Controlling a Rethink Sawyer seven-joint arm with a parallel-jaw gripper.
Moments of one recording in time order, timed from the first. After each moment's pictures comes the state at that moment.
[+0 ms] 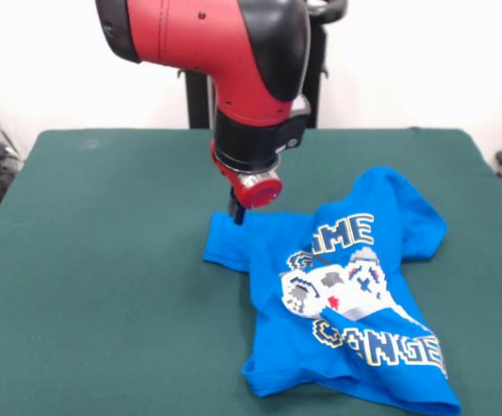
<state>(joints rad) -0.22 -0.43 -0.03 1.54 -0.24 0.61 2.82</state>
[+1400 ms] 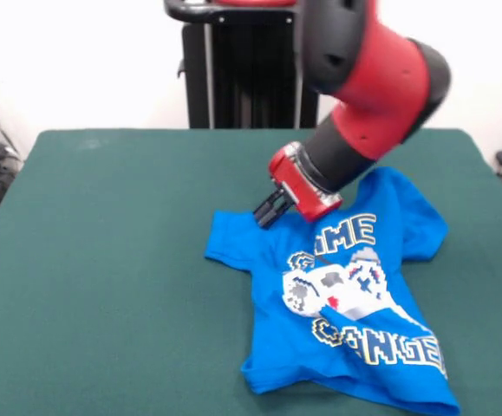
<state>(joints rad) 0.35 -0.11 -0.49 1.30 -0.26 0.66 2.91</state>
